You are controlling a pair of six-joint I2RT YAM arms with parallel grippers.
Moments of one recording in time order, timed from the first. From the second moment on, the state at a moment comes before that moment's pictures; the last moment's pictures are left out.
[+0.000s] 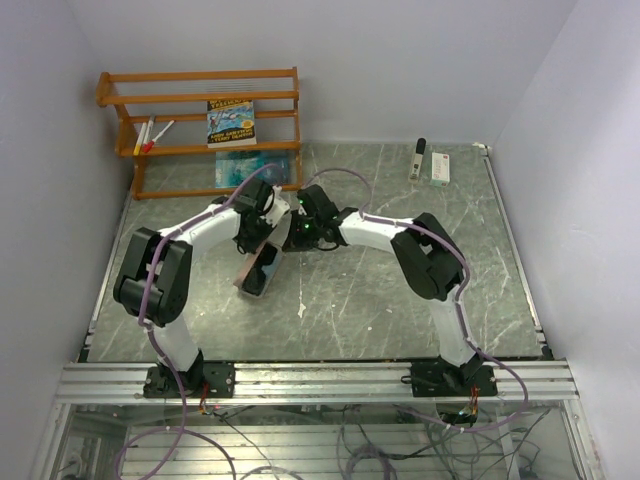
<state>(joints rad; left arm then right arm) -0.41 1.74 1.13 -0.56 -0.08 0.33 0.74 2.19 1.50 -0.16 -0.22 0.71</state>
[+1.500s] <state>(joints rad) -0.60 1.92 1.15 -0.44 -0.49 0.30 0.63 1.97 1.05 0.16 -0.48 0.89</state>
